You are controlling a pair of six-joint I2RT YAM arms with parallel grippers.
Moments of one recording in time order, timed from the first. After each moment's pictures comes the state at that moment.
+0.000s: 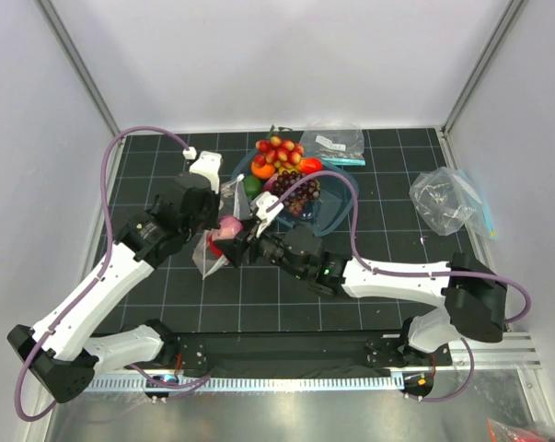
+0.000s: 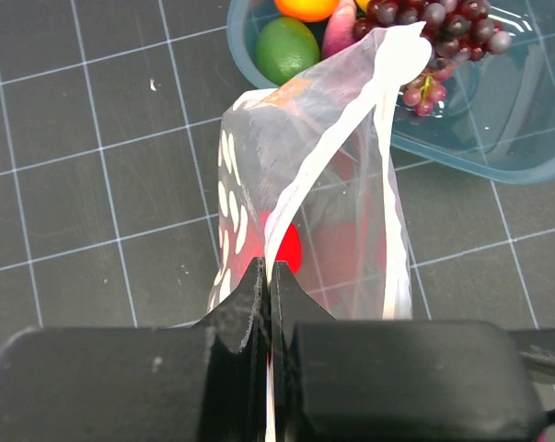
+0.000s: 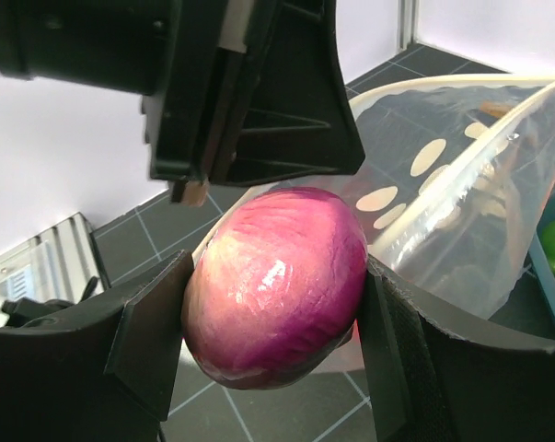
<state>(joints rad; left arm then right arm) -0.66 1.08 1.21 -0.73 -0.36 -0.22 1.16 1.45 0.90 0.60 0.18 0.21</state>
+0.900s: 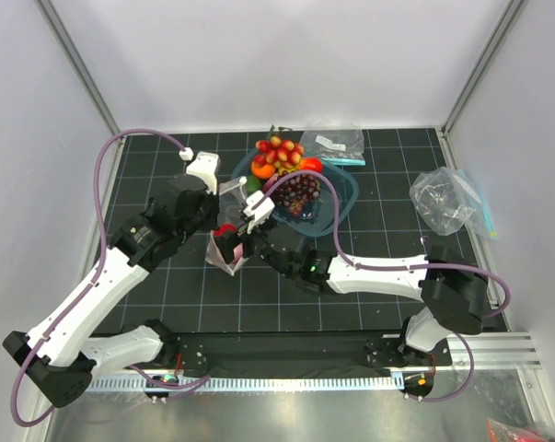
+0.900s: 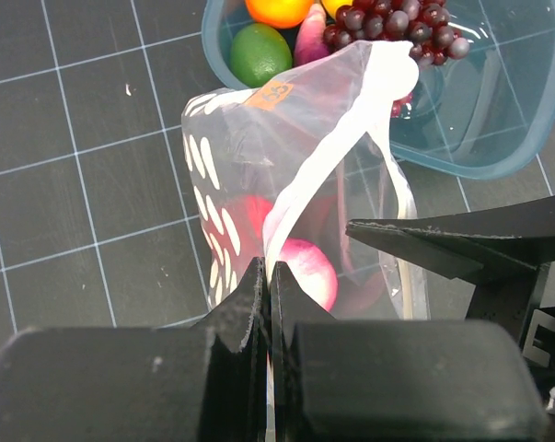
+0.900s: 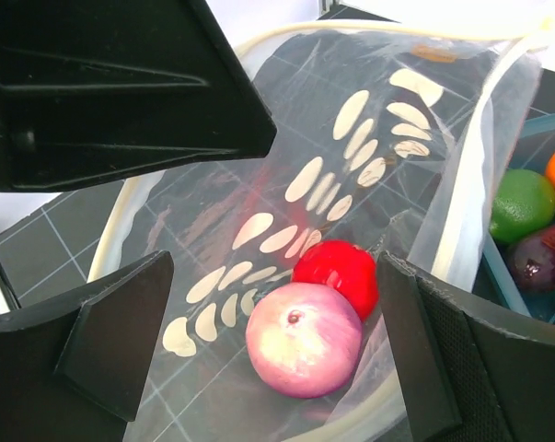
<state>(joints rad) -0.65 1.05 1.21 -0.73 -0.30 -0.24 1.16 1.58 0.97 0.55 0.34 0.18</state>
